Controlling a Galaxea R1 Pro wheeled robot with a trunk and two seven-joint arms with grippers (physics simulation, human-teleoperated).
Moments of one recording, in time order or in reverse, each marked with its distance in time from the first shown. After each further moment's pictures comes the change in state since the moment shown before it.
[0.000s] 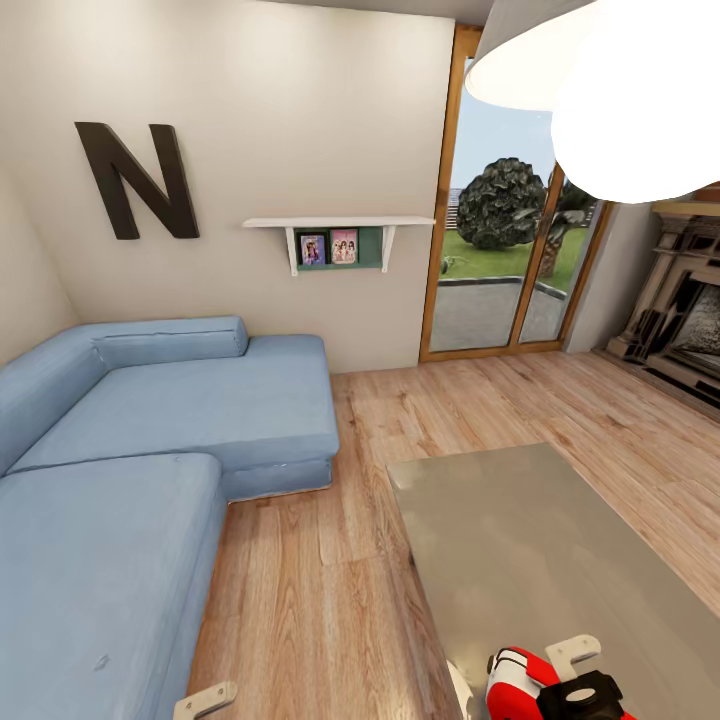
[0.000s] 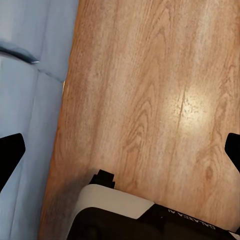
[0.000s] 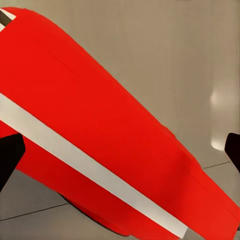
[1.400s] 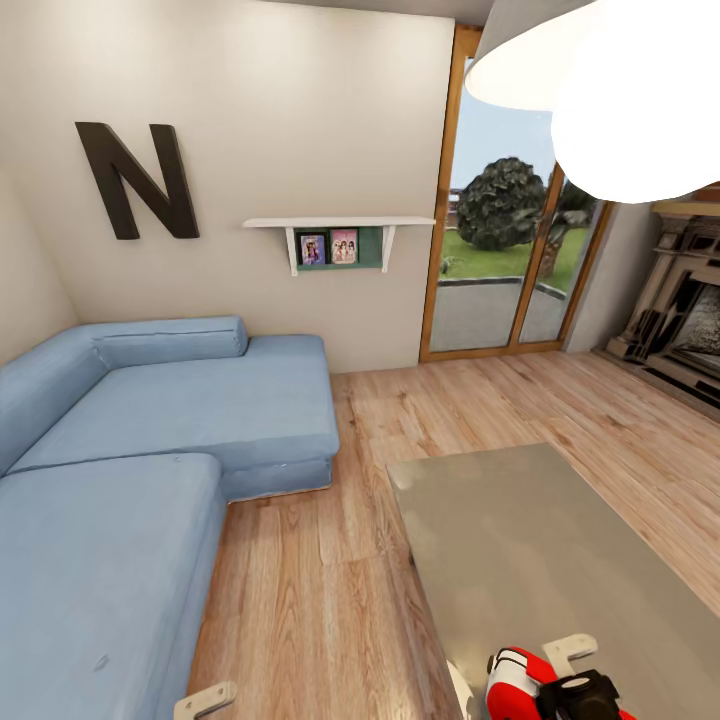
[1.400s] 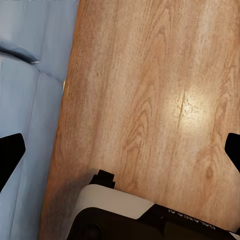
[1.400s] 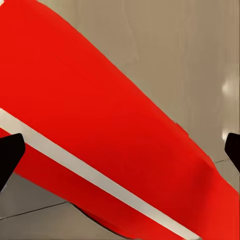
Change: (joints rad) left arm 0.000 0.000 0.000 -0.001 0.000 0.000 0.000; right arm -0.069 0.001 -0.005 0.120 -0.023 -0.005 0.011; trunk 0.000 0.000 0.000
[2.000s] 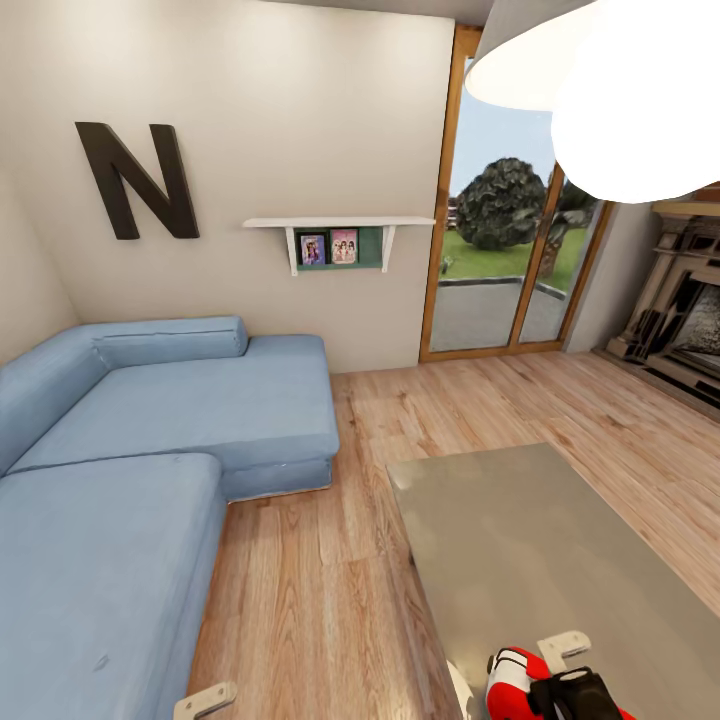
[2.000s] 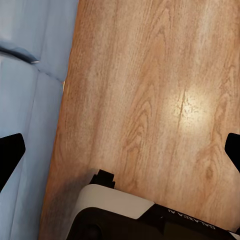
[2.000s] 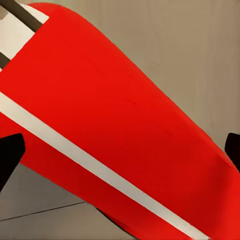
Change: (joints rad) left arm 0.000 0.000 0.000 0.001 0.000 0.000 0.000; right arm -0.028 -0.001 0.000 0.034 -0.014 0.000 0.071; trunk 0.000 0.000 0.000
